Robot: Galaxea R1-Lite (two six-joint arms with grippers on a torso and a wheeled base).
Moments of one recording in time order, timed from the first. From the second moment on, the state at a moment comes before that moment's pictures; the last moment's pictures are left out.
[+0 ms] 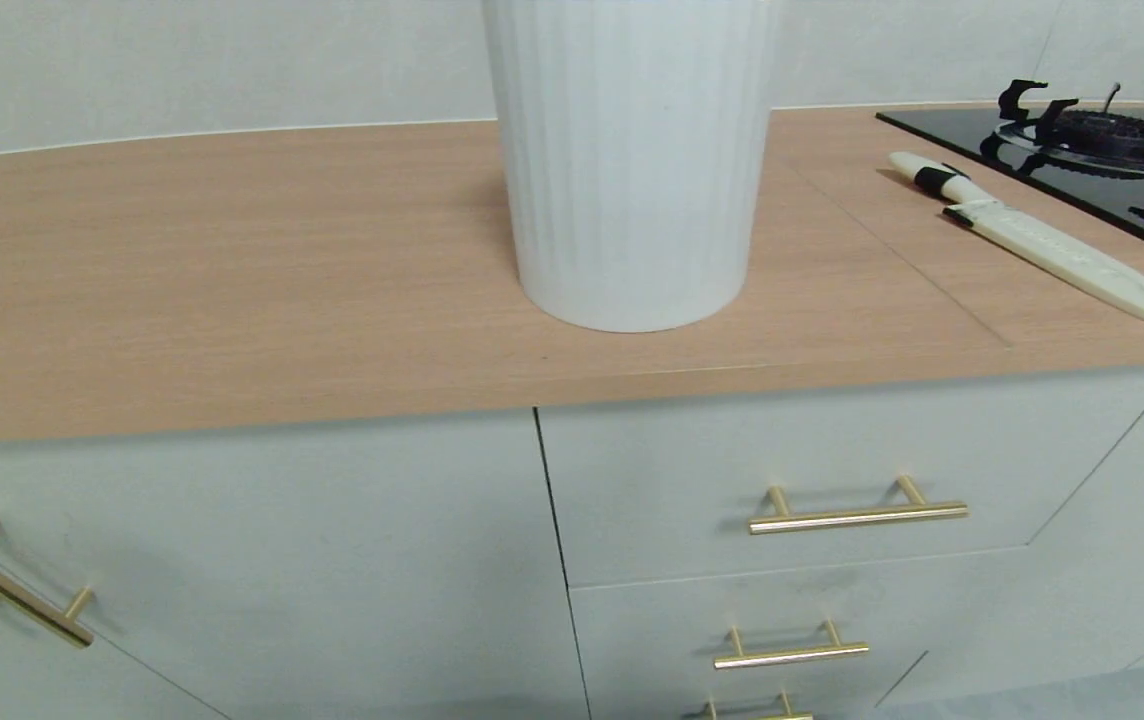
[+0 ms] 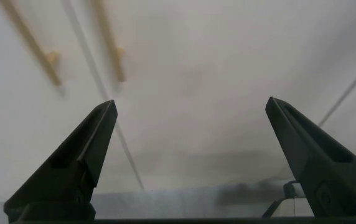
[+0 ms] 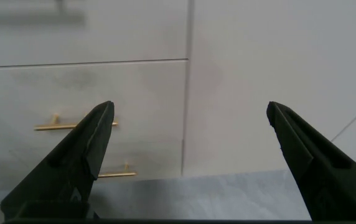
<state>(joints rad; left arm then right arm) 0.01 0.00 0.00 0.00 0.00 0.00 0.00 0.00 0.00 0.00 -0.01 -0.02</state>
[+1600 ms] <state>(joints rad) 0.01 0.00 0.00 0.00 0.00 0.00 0.00 0.00 0.00 0.00 -0.01 -0.02</state>
